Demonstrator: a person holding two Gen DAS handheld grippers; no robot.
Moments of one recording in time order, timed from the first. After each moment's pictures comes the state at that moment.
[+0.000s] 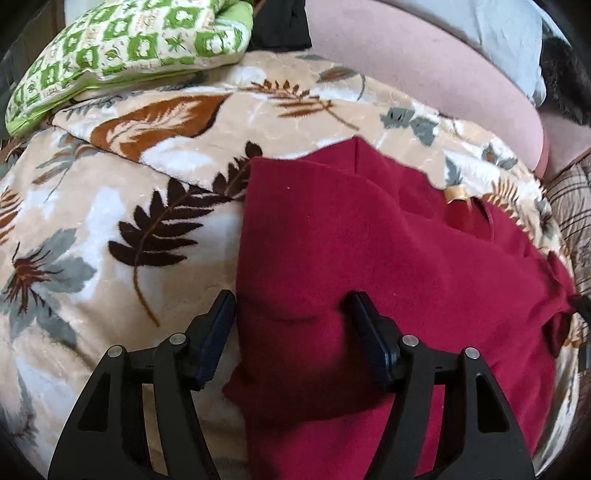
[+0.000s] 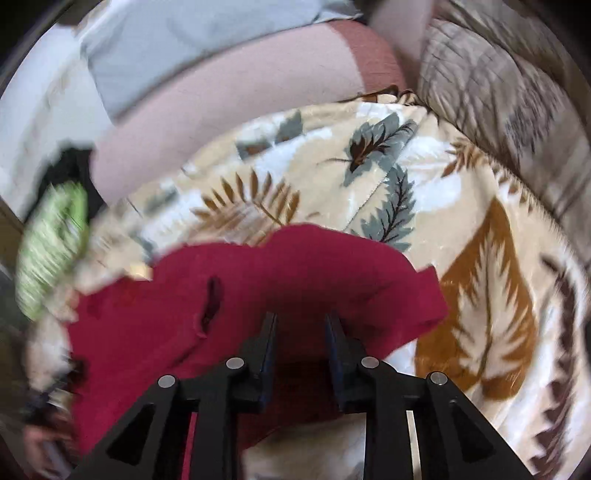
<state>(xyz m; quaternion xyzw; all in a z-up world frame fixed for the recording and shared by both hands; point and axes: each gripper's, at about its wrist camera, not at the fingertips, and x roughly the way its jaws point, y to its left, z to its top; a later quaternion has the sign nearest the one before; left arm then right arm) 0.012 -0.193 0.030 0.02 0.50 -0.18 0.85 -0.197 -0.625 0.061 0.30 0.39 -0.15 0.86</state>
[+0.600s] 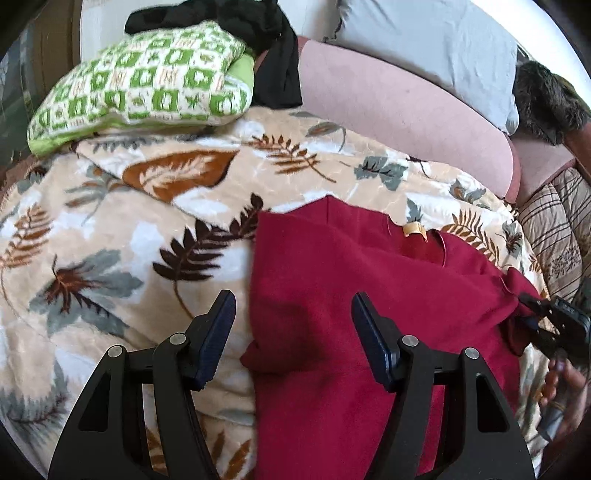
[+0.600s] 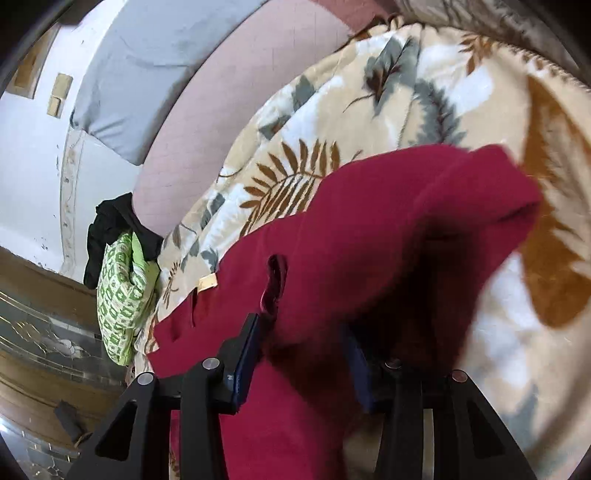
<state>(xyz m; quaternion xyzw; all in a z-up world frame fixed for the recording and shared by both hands) -0.022 -0.171 0.087 0.00 0.45 -0.19 0.87 -0.167 -0.617 0.009 0.48 0.35 -0.08 0.80</state>
